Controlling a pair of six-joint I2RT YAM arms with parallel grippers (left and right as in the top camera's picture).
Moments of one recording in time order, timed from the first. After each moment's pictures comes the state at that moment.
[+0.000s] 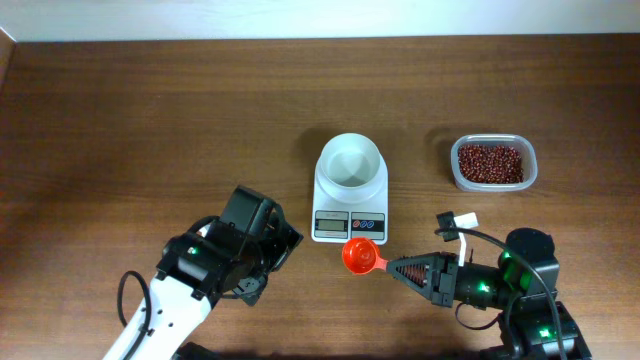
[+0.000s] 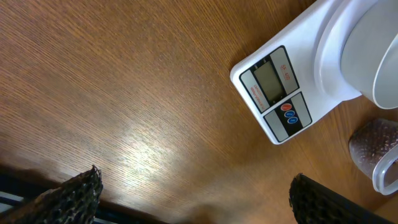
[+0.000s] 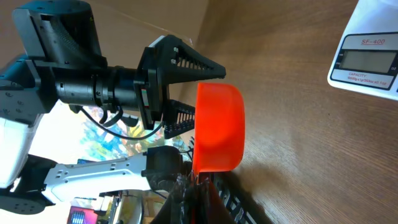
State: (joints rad) left arm -0.47 1.09 0.88 -1.01 0.16 -1.36; right arm 0.16 0.61 0.40 -0.30 -1.10 0.73
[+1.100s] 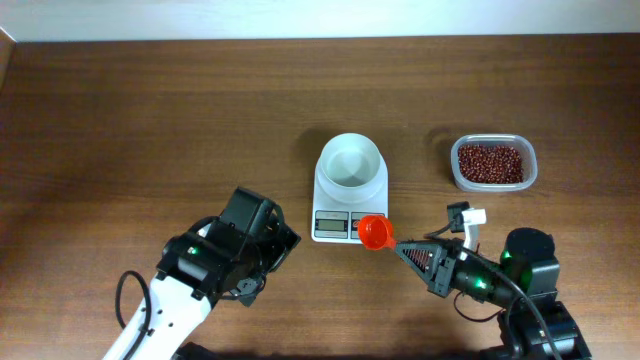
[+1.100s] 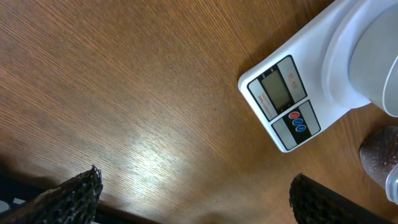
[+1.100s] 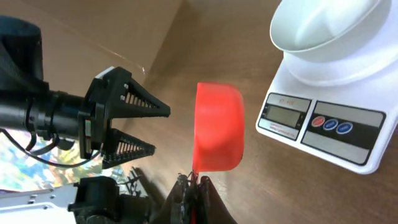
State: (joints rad) left arm -0.47 1.09 0.88 -1.02 0.12 -1.34; right arm 0.16 0.61 0.40 -0.29 -0.86 0.53
